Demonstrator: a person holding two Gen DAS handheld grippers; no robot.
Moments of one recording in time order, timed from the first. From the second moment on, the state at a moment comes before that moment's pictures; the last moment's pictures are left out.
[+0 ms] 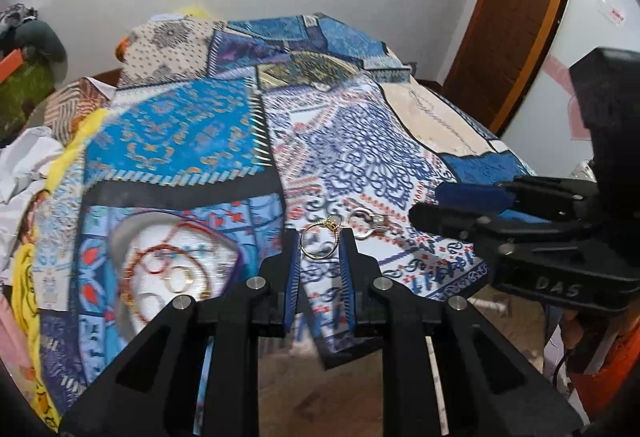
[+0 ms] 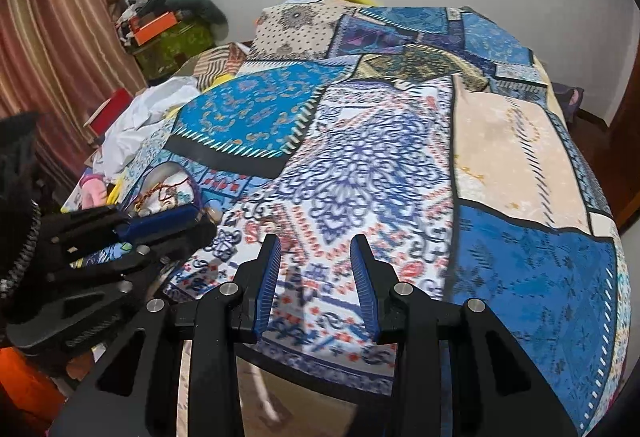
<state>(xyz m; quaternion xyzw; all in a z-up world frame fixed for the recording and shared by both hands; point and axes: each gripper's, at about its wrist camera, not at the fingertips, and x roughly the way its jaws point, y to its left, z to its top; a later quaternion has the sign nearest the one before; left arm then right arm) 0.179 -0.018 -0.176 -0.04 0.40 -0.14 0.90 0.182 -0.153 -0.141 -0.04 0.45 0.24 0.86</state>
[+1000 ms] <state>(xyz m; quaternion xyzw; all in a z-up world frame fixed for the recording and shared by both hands) 0.155 0.020 -0.153 -0.06 0.37 -0.11 0.92 0.177 -0.125 -0.132 -0.06 0.43 0.26 0.86</state>
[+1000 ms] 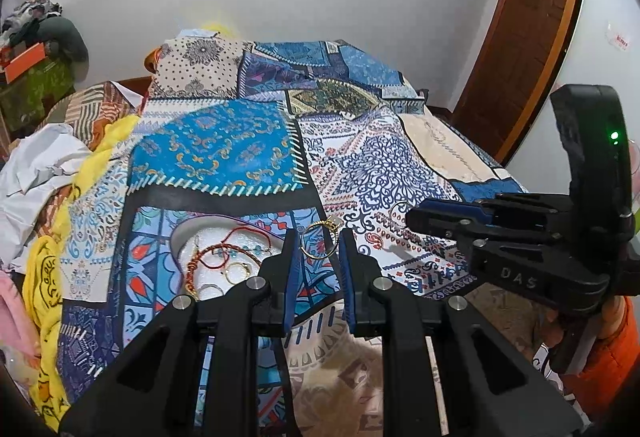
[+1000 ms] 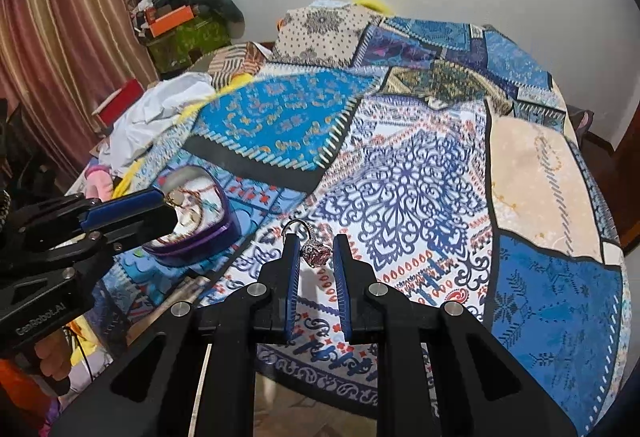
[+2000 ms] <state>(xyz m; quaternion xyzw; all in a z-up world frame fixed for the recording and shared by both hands) 0.121 0.096 -0.146 -0.09 0.34 -0.04 0.93 0.158 -0.049 -0.100 -0.06 0.39 0.33 0.86</state>
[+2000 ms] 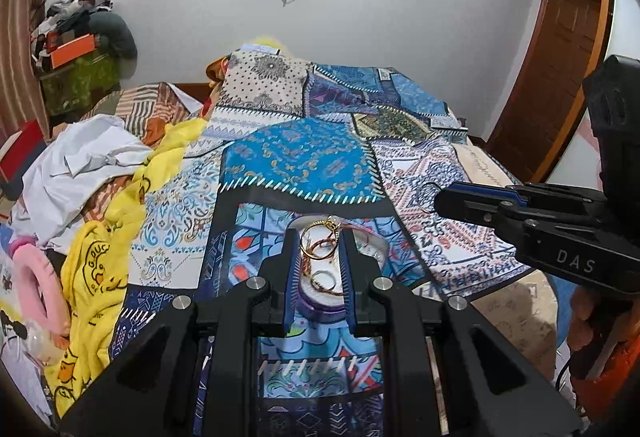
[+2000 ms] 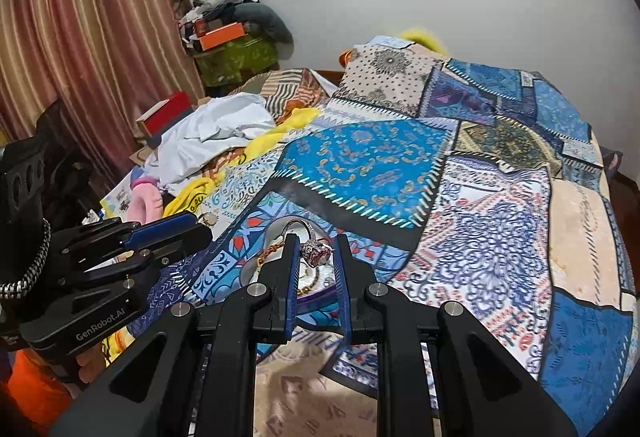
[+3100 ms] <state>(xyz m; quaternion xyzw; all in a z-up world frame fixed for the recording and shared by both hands) 0.170 0.083 -0.199 -0.09 0.40 -0.08 0.91 0.189 -0.026 -0.163 -0.06 0.47 0.33 0.82</state>
